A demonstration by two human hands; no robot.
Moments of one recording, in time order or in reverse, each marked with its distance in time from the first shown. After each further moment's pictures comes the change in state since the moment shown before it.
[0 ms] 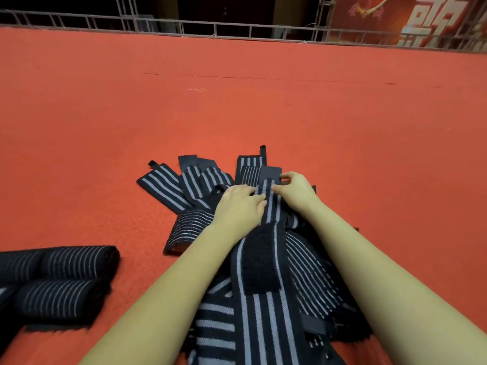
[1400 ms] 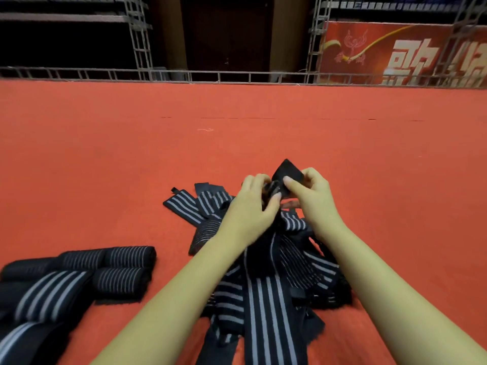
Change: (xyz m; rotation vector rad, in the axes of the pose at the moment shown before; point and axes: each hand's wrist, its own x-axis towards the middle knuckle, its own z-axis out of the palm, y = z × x) left_hand -0.075 0.061 -0.120 -0.599 0.347 0.001; right_hand -0.137 -0.069 -0.061 0.563 0.212 -0.311
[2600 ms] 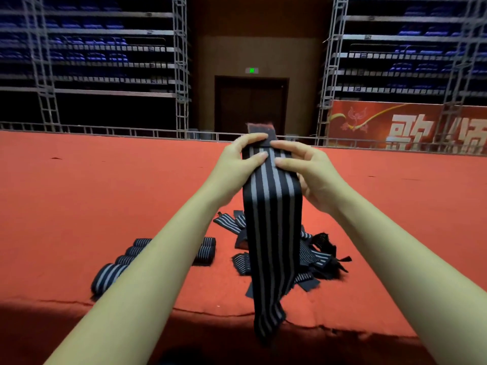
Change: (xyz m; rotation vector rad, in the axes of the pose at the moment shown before) left_hand -0.136 0.176 -0.237 -0.441 0.189 0.147; right_hand -0.200 -0.243 0.015 0.302 -0.431 -0.182
